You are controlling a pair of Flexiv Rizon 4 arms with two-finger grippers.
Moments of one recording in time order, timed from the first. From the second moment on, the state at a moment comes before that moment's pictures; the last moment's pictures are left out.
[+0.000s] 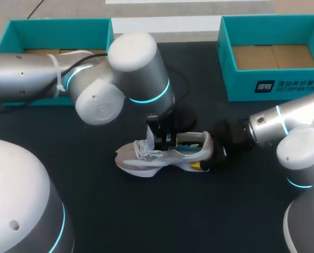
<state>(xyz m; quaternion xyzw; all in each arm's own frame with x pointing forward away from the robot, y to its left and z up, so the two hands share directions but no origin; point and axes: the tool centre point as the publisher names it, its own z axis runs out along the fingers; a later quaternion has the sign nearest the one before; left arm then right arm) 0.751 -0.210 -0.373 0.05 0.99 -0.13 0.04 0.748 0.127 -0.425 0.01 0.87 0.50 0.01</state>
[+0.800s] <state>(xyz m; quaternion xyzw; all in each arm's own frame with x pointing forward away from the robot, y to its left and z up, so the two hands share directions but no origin) 0.751 -0.190 -0.306 0.06 0.97 -0.22 -0.08 0.748 0.127 -0.425 0.01 0.87 0.50 0.01</state>
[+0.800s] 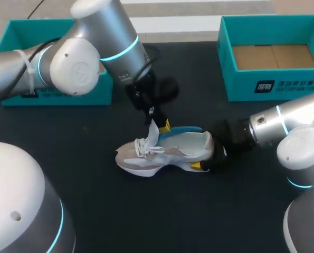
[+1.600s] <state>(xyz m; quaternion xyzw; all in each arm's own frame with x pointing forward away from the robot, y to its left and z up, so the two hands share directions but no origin) 0.740 -0.223 -0.282 0.08 0.95 -0.27 -0.09 0.747 0.127 -0.425 0.01 0.87 0.50 0.01</state>
